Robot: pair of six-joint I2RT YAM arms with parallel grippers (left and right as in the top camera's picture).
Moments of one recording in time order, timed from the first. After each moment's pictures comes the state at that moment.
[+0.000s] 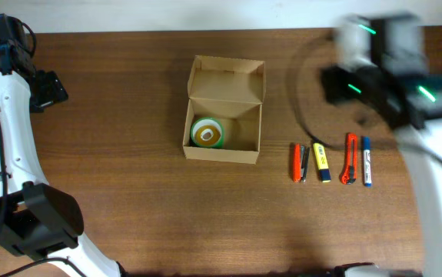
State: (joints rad) left arm 0.30 1.92 2.00 -1.32 -0.32 -0.20; right arm 0.07 1.44 1.70 -1.11 0.01 -0.12
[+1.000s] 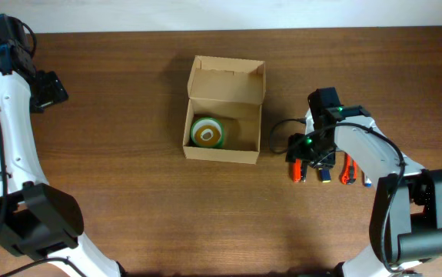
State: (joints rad) left arm 0.30 1.92 2.00 -1.32 -0.32 -0.20; right arm 0.11 1.78 1.15 -0.89 -0.18 0.27
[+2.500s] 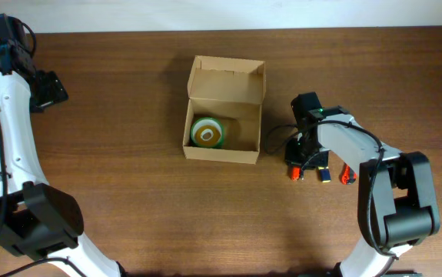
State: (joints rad) left arm 0.30 1.92 2.00 -1.32 -0.32 -0.20; right arm 0.19 1.89 1.16 -0.86 -0.02 0.38
